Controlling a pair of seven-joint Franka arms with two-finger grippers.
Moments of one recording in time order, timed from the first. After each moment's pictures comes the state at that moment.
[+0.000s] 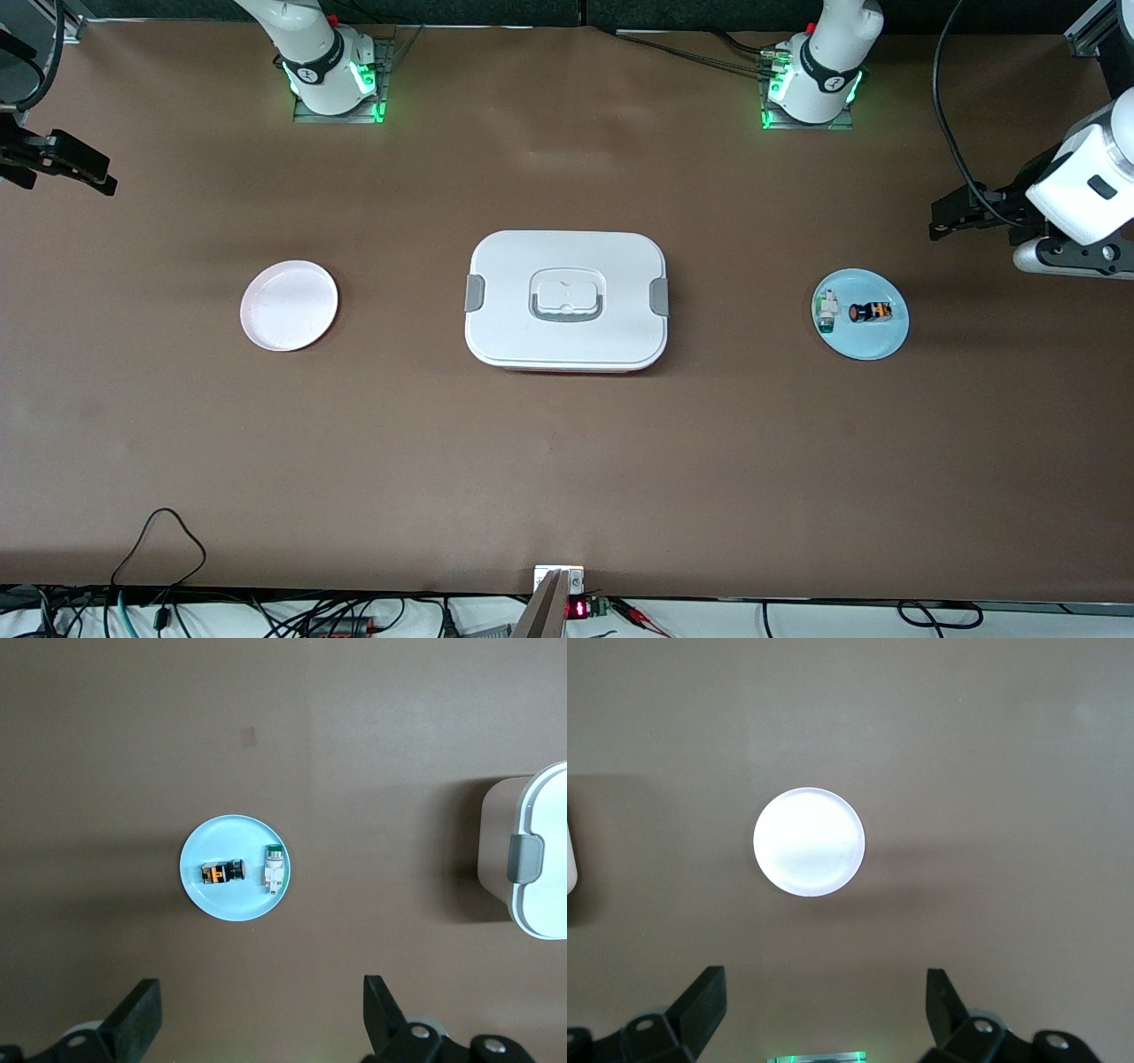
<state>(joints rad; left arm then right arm) -0.11 0.13 0.06 -1.43 -0.03 1.46 -0.01 -0.04 -0.06 -0.03 -1.64 -0.06 1.53 -0.01</state>
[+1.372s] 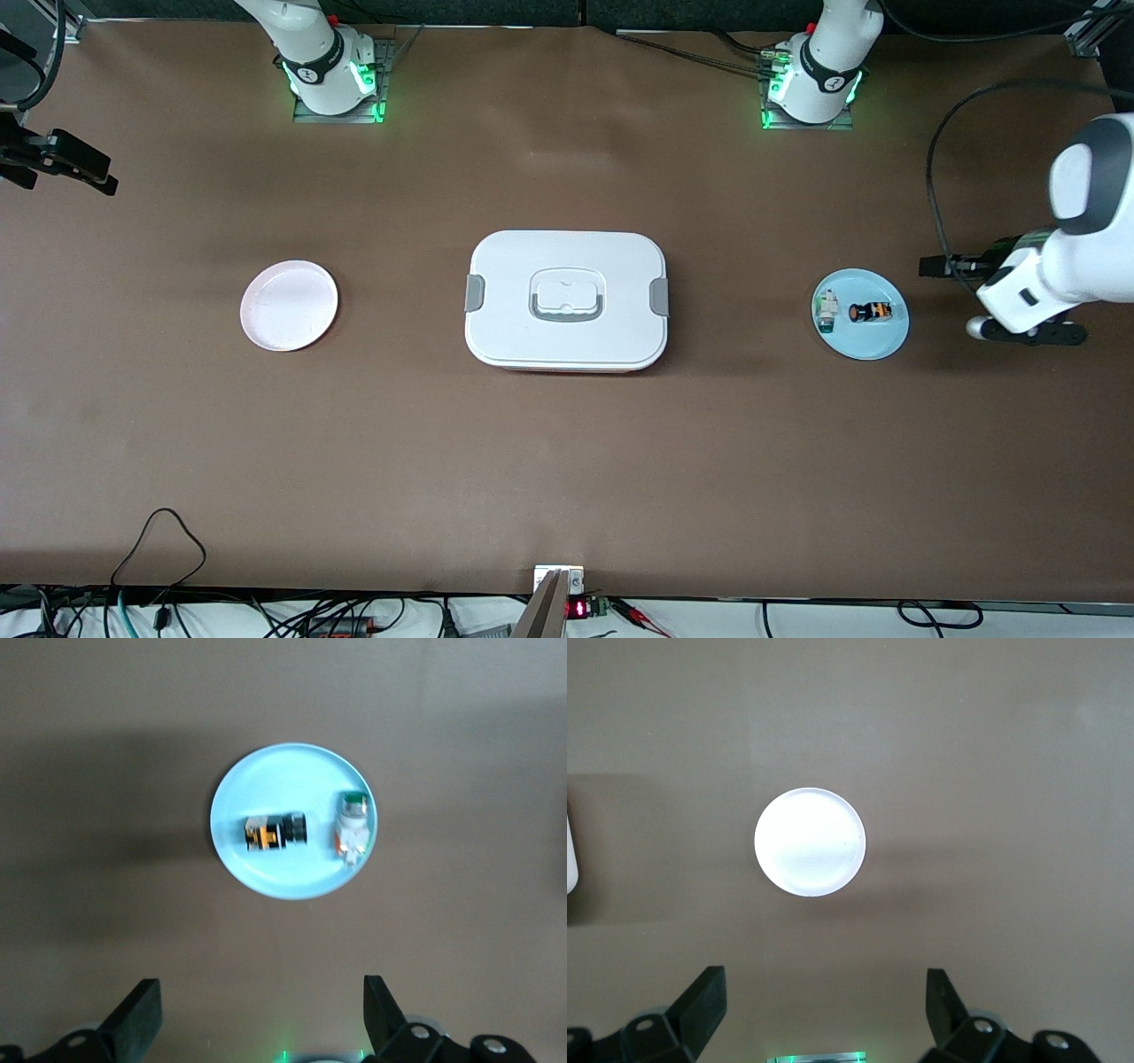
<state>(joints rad) 0.01 0.26 0.07 -1.75 0.03 1.68 0.10 -0.04 -0.06 -0.02 -1.64 -0.06 1.53 -0.01</state>
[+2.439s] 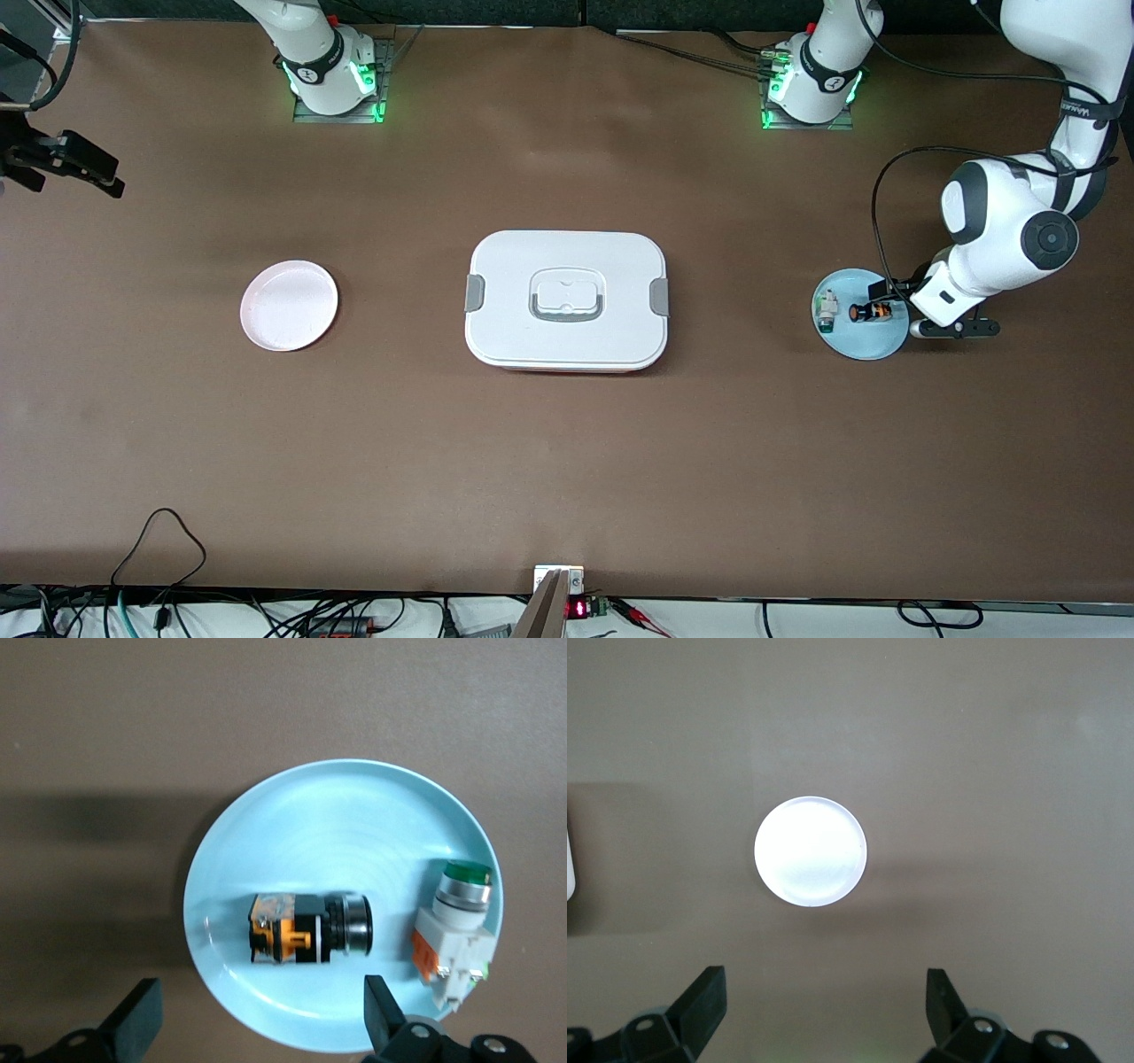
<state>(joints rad) 0.07 0.29 0.07 -2.23 0.01 2.38 0.09 -0.04 -0.13 -0.02 -1.76 -0.06 1.61 -0.01</state>
